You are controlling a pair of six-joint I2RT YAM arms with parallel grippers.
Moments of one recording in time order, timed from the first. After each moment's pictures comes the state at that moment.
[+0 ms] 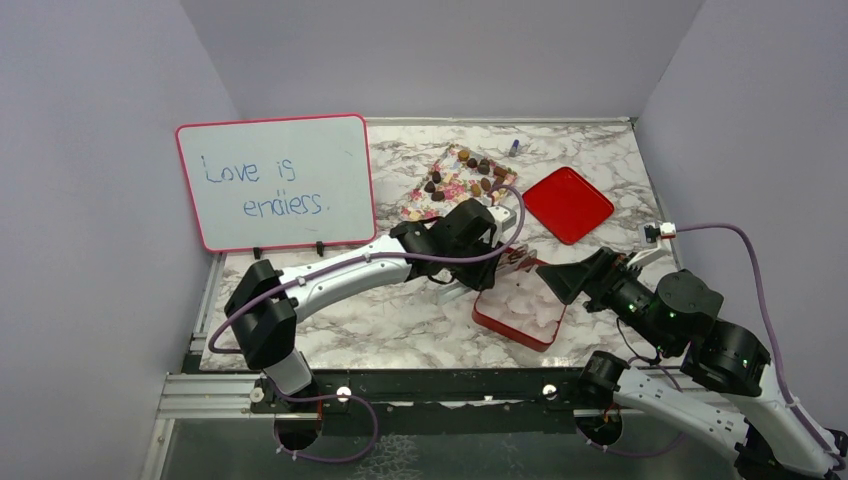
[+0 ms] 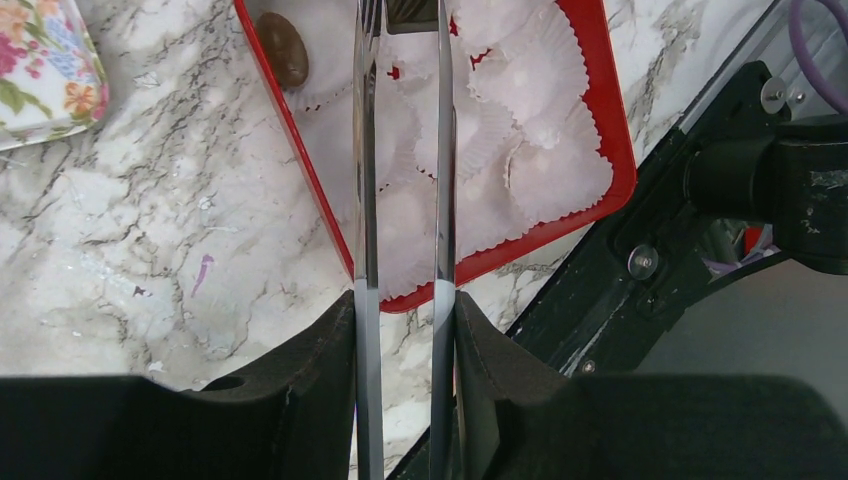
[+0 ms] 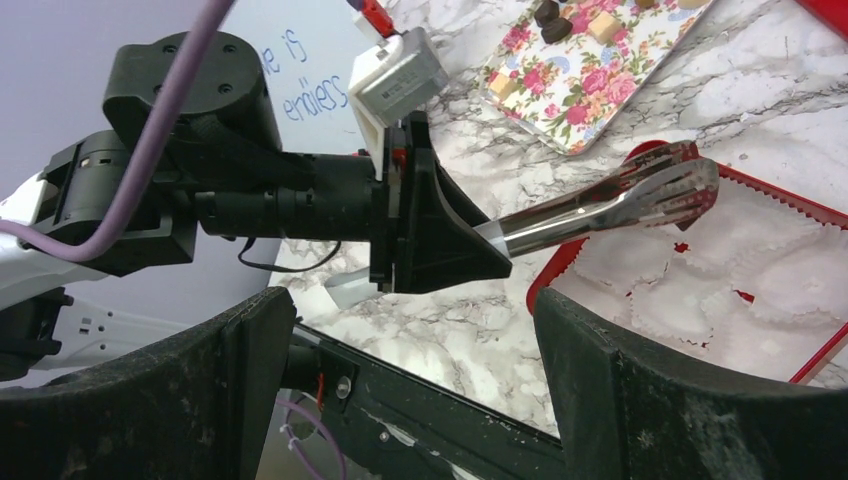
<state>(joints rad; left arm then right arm) -1.02 1.63 1.34 -0.52 0.14 -0.37 0.93 0.41 0.96 -0.79 0.36 0.81</state>
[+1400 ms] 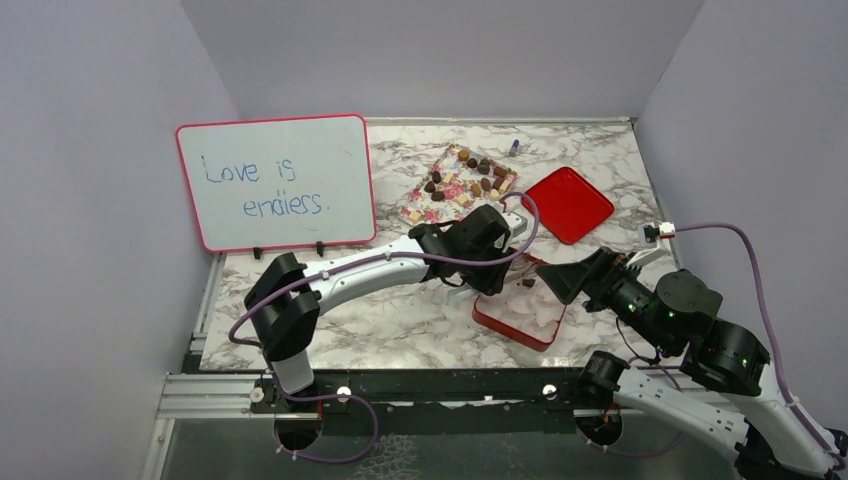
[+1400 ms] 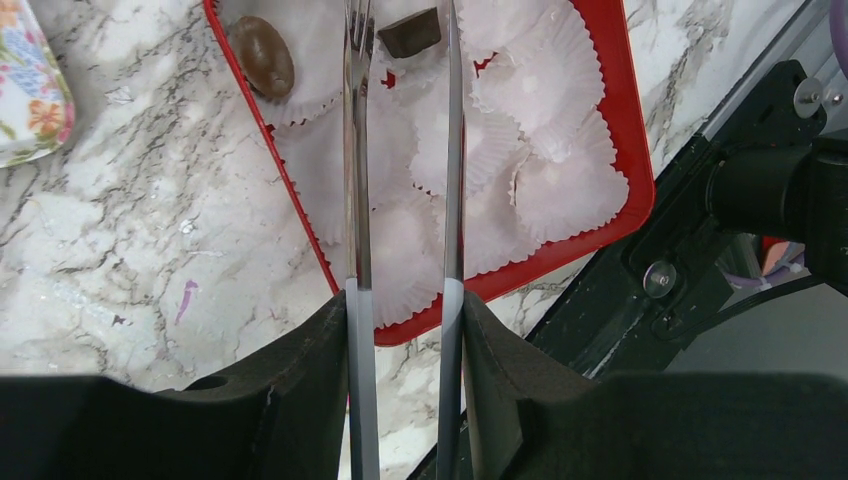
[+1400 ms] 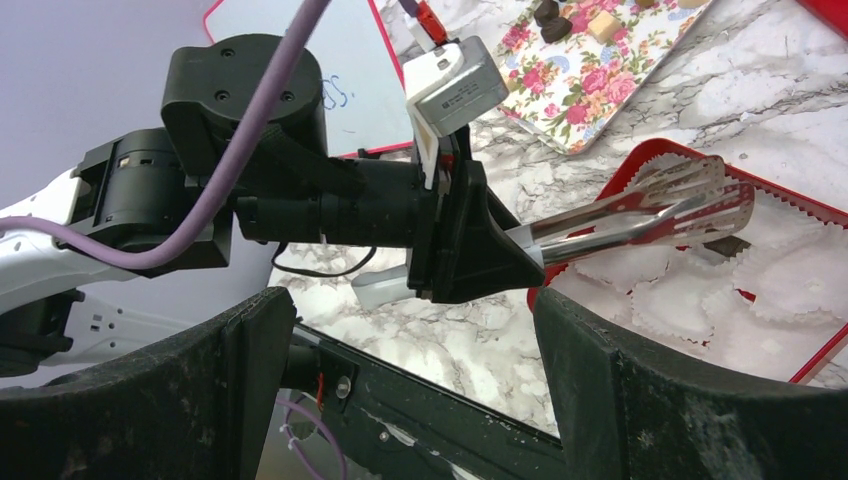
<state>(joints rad) -1.05 1.73 1.39 -0.50 0.13 -0.37 0.93 0.41 0.96 -0.79 0.36 0.81</state>
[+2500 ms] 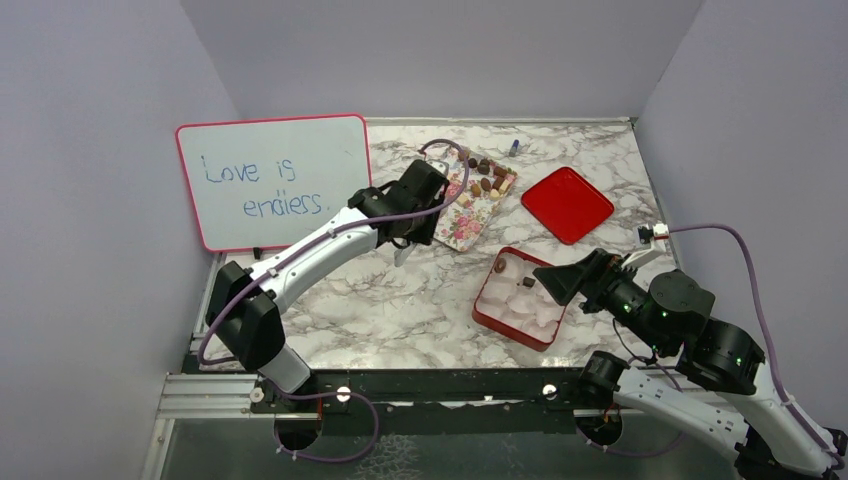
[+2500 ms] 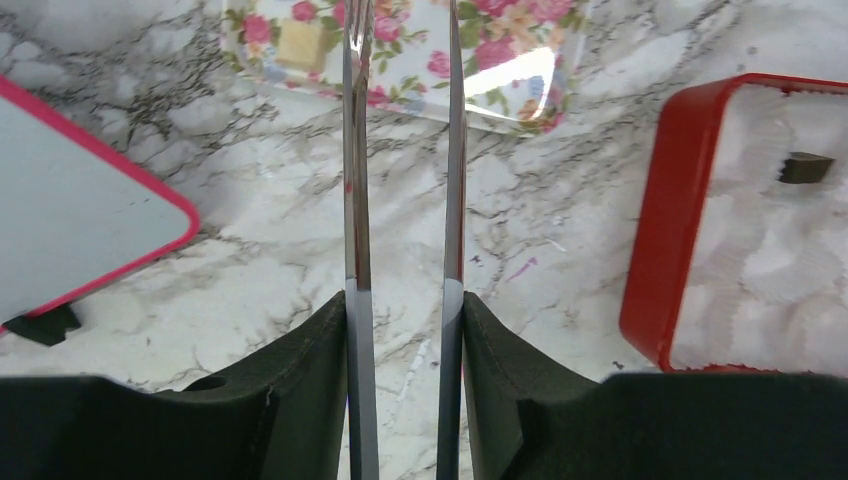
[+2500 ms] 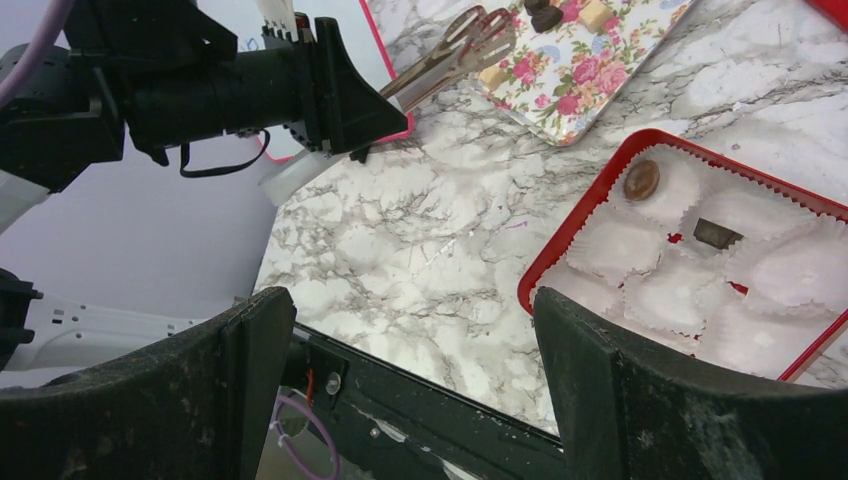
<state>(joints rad) -0.79 1.57 1.39 -0.72 -0.19 -0.33 0.93 0.41 0.93 -0.79 0.36 0.81</state>
